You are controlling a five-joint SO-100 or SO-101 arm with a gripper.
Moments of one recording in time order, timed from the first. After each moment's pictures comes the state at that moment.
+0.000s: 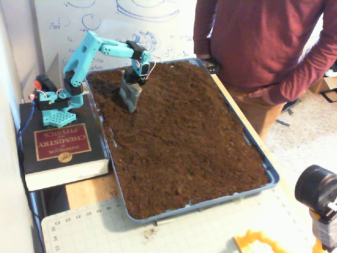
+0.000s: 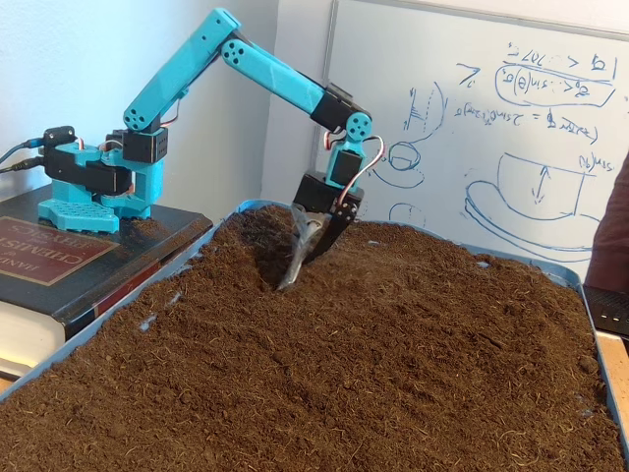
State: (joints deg) arm -14.7 51.9 75.6 69.0 1.7
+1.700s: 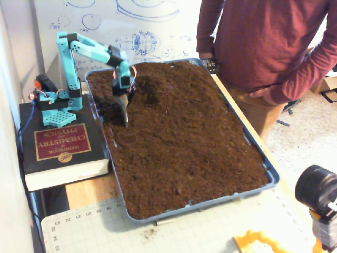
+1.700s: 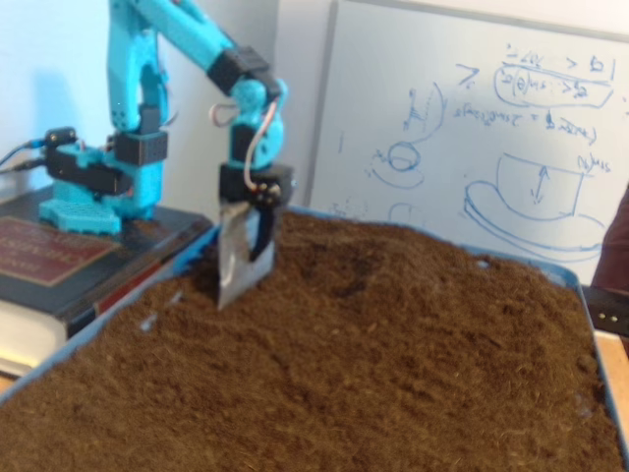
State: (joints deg) arm 4.6 95.7 134.7 41.6 -5.5
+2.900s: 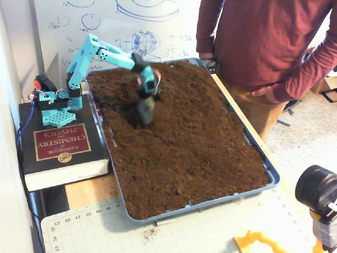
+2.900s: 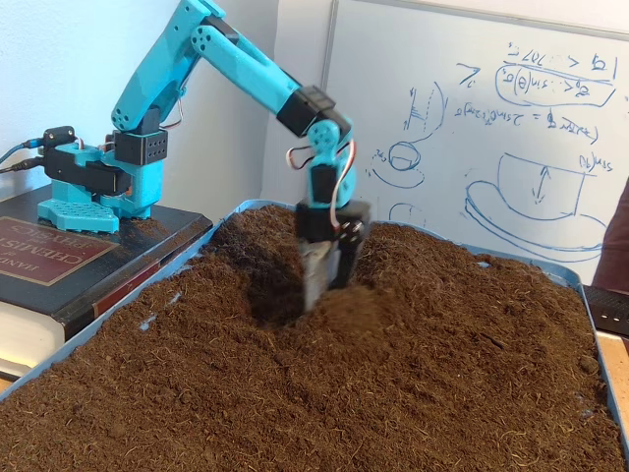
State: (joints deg) arm 0.6 61.1 85.3 44.3 -5.9
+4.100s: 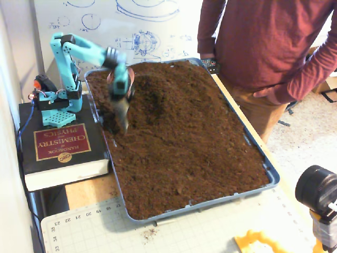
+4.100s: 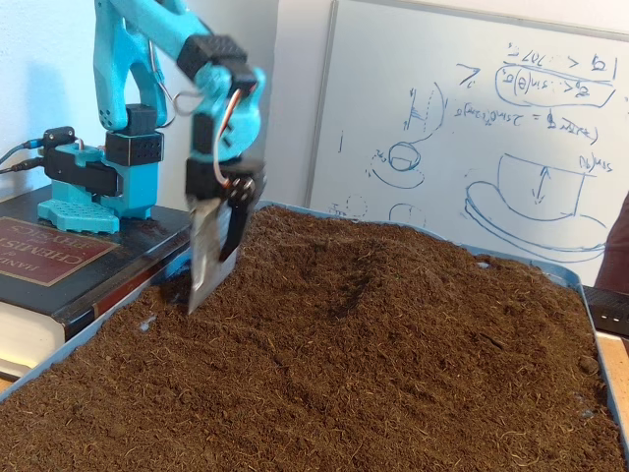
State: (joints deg) arm 20.5 102.0 142.5 41.9 -30.9
